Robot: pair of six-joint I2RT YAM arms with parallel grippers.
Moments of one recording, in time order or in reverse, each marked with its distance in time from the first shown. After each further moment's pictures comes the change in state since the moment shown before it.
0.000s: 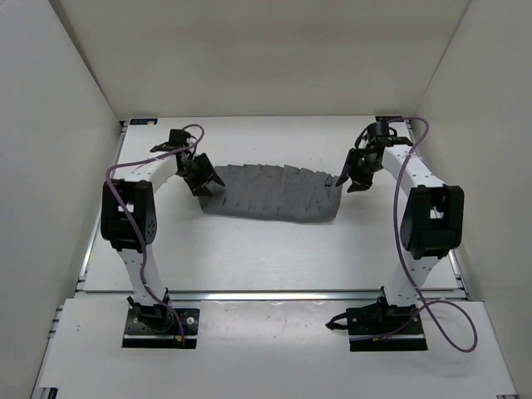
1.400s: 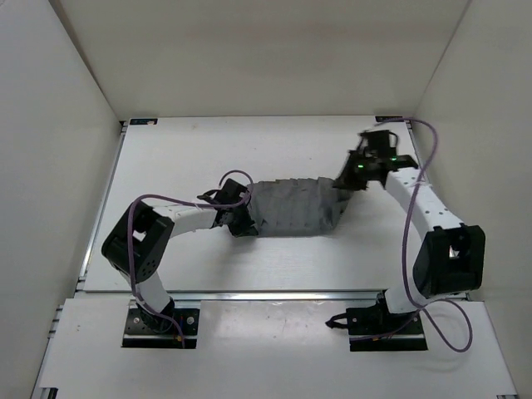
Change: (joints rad) left arm -0.479 -0.240 -0.557 0.391 -0.244 -0.307; right arm -0.029 -0.342 -0.317 0.164 -0.014 0.022
